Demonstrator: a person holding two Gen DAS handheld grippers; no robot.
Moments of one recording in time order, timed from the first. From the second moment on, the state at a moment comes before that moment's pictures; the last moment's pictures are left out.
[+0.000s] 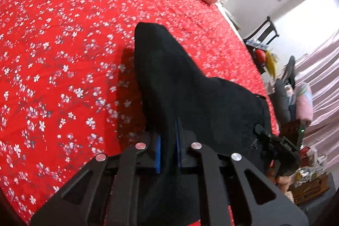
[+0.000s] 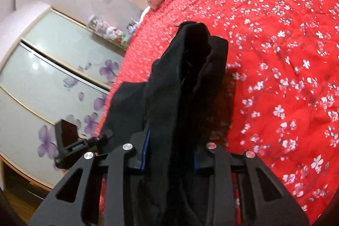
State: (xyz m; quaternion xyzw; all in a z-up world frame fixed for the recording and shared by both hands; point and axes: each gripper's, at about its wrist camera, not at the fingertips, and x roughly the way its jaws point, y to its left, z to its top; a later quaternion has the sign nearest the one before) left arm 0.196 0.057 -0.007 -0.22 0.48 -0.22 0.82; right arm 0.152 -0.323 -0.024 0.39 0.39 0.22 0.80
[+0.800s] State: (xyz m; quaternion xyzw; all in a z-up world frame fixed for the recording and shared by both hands) left arm 0.262 0.002 -0.038 -0.23 0.45 -0.18 0.84; right arm 0.217 -0.374 -0.042 0.35 0.39 0.10 0.85
